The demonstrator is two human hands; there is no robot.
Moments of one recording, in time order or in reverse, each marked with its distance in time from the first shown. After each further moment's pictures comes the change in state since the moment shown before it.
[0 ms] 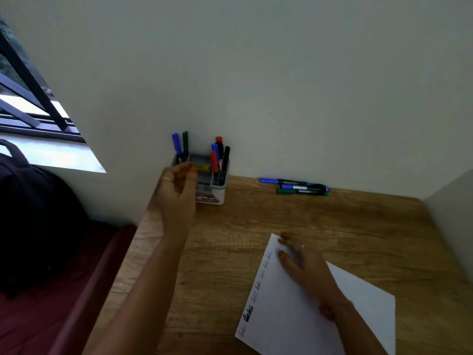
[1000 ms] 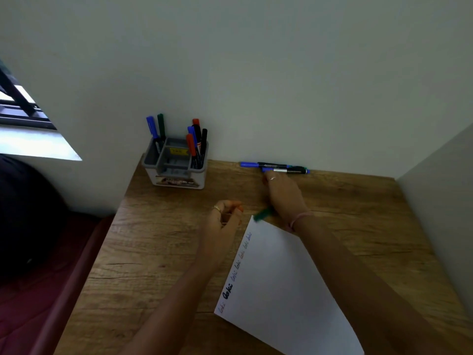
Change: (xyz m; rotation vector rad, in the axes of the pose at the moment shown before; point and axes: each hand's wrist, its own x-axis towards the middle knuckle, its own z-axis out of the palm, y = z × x) left_hand -0.105 -0.032 0.044 0.179 -0.451 -0.177; right_hand 0.106 -0.004 -0.027 -0.536 0.085 -0.122
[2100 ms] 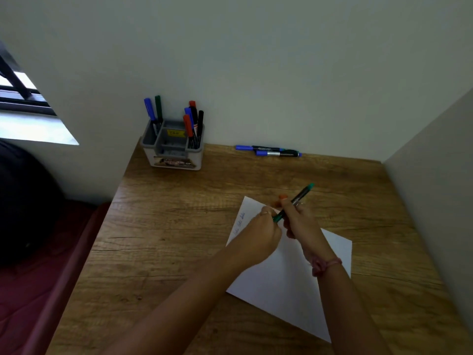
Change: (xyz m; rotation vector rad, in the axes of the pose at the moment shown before) left_hand -0.053 0.025 0.048 0.517 -0.549 0.034; right_hand -0.134 -0.038 -0.052 1.091 -0.050 0.650
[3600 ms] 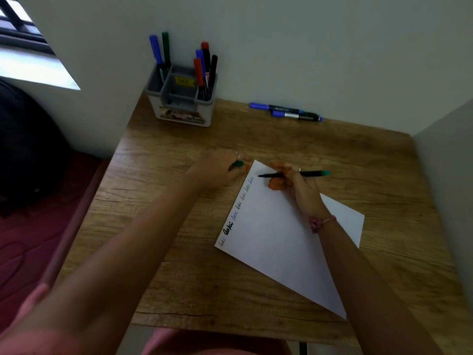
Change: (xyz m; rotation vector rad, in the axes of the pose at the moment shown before) left_hand 0.043 -0.099 -0.068 0.475 0.103 0.144; right_hand 0.038 0.047 0.012 0.143 -0.200 -0.181
